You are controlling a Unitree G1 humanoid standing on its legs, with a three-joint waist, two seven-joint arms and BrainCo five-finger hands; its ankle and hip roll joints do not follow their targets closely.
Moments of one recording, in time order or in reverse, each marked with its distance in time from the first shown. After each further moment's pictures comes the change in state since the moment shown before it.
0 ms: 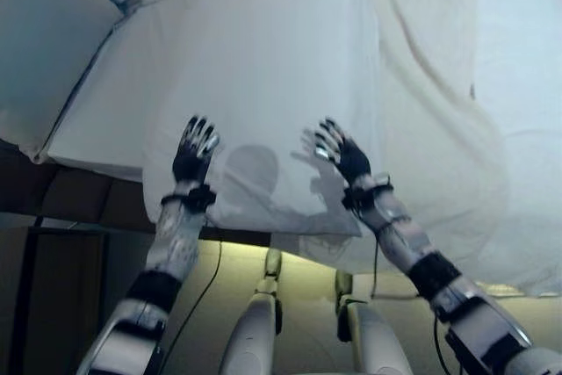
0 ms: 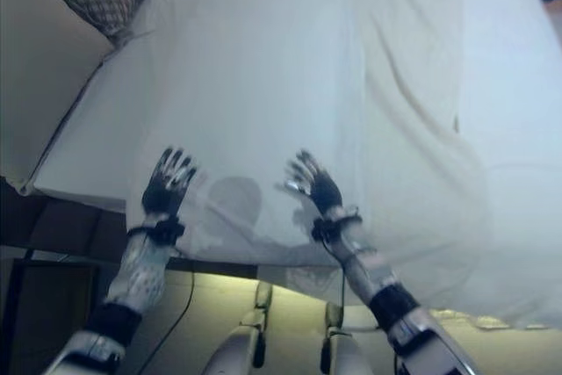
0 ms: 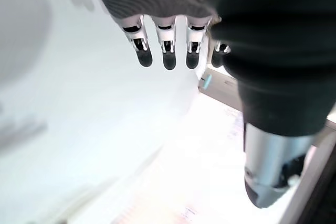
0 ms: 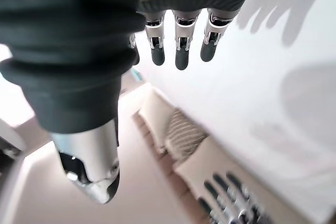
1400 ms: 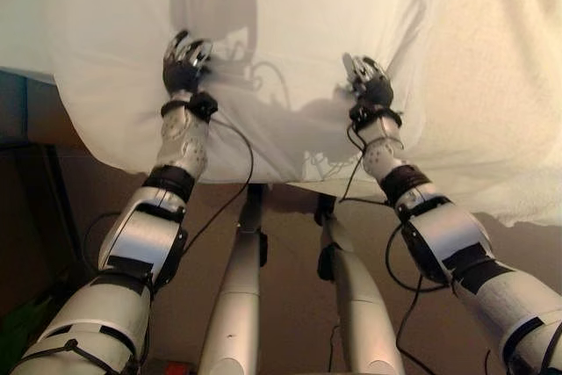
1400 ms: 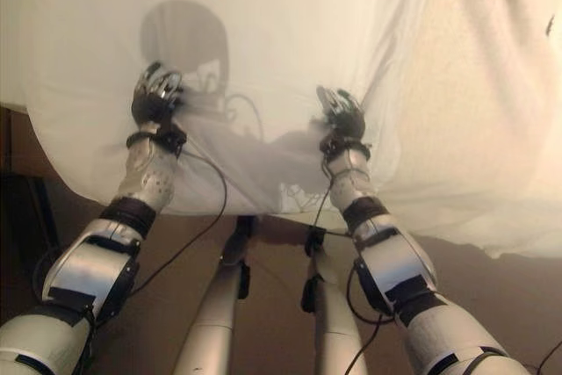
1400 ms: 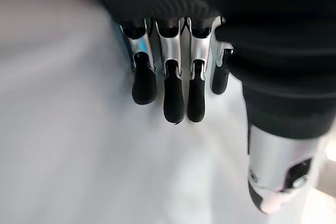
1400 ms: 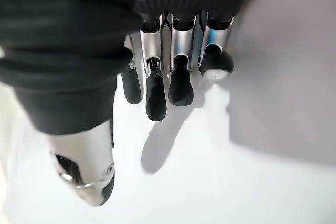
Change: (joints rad) left arm -0.234 -0.014 0.075 0.537 0.109 -0.021 0.195; right arm -0.157 0.056 -0.319 0.691 0.157 -0.077 -0.196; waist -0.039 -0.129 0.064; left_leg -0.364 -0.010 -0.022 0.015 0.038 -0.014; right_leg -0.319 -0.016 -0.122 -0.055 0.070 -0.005
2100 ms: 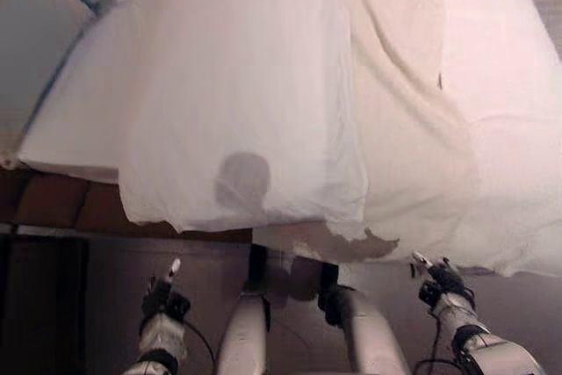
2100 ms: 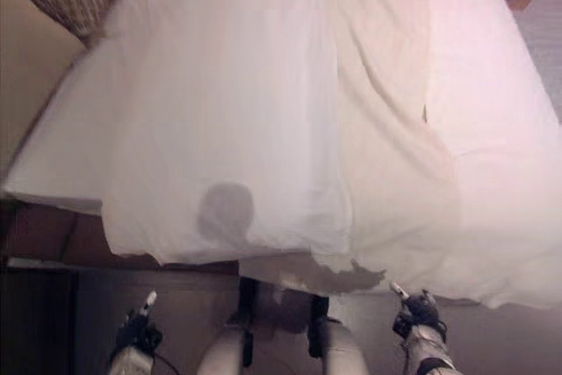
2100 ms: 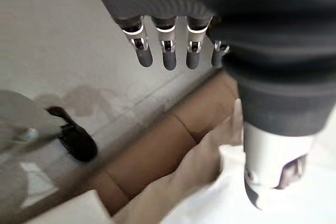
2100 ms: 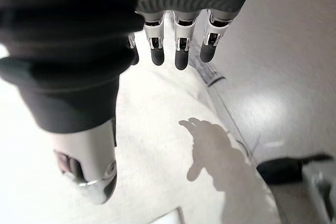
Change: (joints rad) left arm 0.685 -0.194 0.259 0.231 0.055 0.092 -0.108; right arm 0.653 -0.175 0.019 0.071 -0.511 0.133 0.027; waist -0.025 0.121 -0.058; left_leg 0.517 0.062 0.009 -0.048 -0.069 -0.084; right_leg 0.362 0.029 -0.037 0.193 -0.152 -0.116
